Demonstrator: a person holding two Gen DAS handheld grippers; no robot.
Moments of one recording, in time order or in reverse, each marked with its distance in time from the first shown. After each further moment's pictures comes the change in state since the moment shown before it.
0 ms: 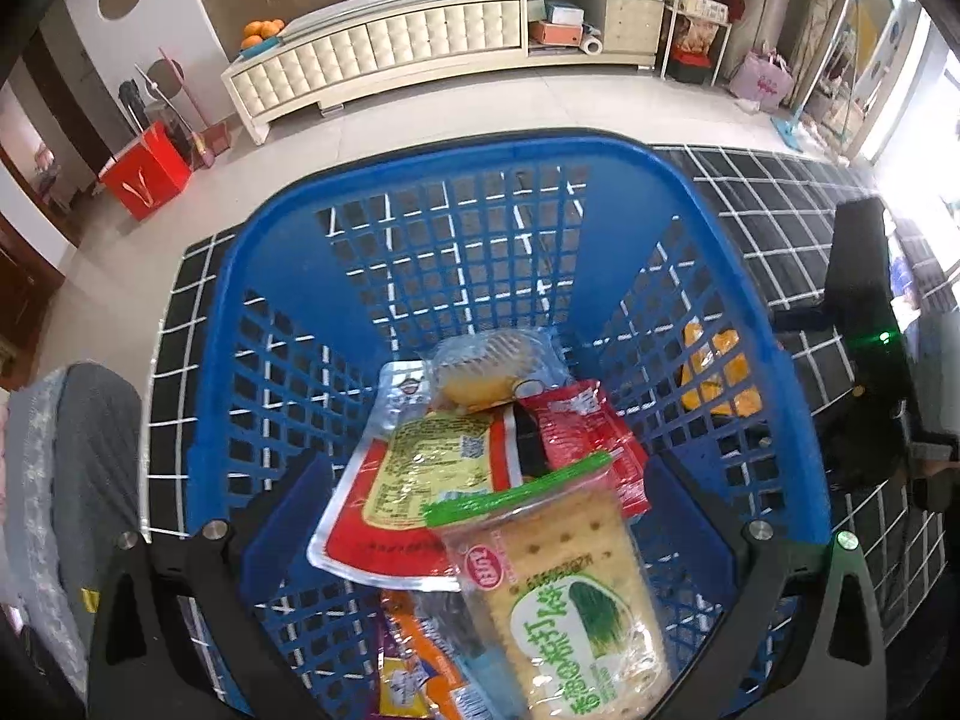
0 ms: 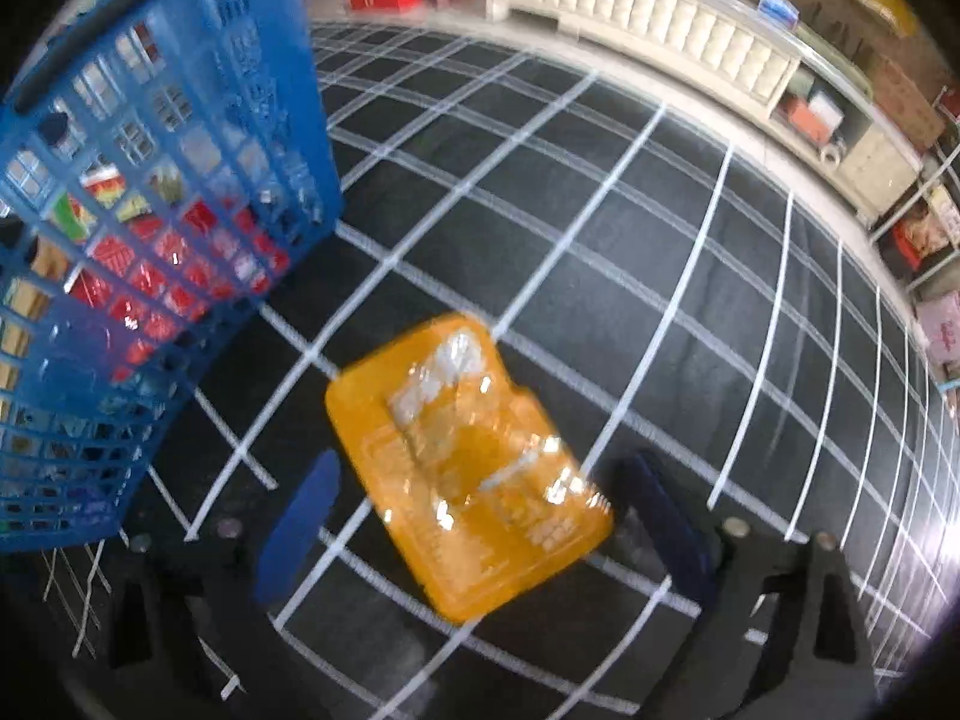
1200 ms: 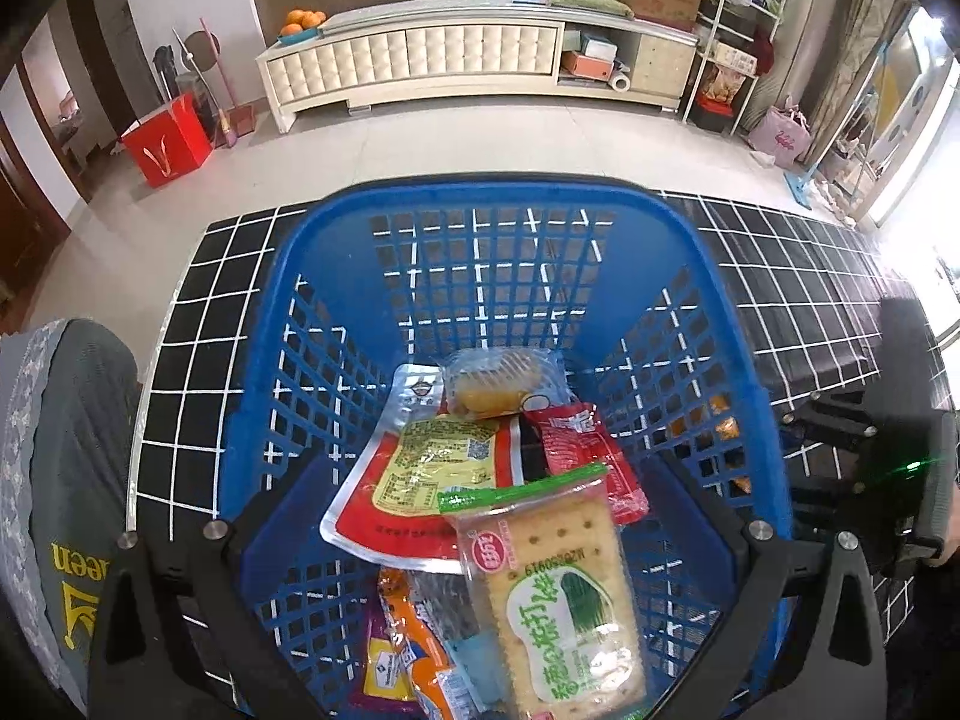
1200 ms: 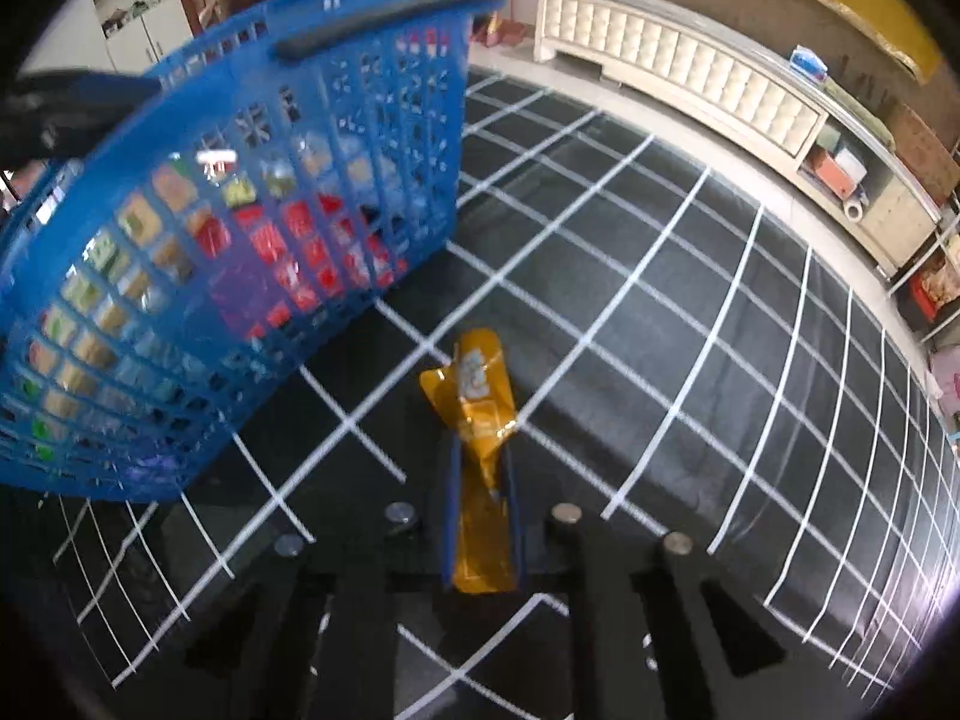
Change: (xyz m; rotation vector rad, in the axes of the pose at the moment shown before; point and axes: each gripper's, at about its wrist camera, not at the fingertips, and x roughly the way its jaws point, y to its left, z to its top) left arm -0.021 0.014 -0.007 -0.114 -0.059 -0.016; right arm -0.038 0.032 -0.024 -0.074 -0.084 0.053
